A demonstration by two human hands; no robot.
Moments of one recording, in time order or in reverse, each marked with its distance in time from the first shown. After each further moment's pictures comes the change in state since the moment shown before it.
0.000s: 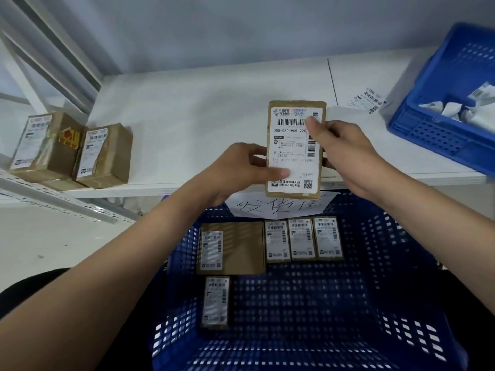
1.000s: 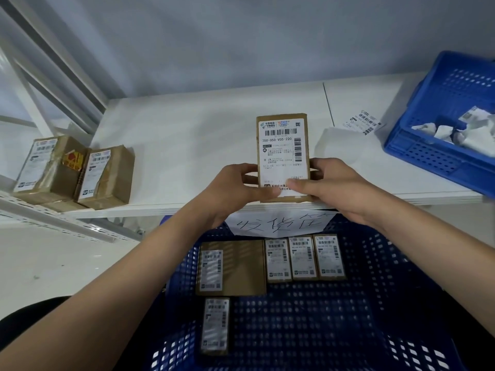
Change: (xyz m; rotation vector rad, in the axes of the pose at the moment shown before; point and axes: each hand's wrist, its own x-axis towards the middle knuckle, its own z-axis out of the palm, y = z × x) left_hand 0.000 -0.003 -0.005 -0.024 0.073 0.012; right_hand -0.004 0.005 0.000 -0.171 -0.232 0.055
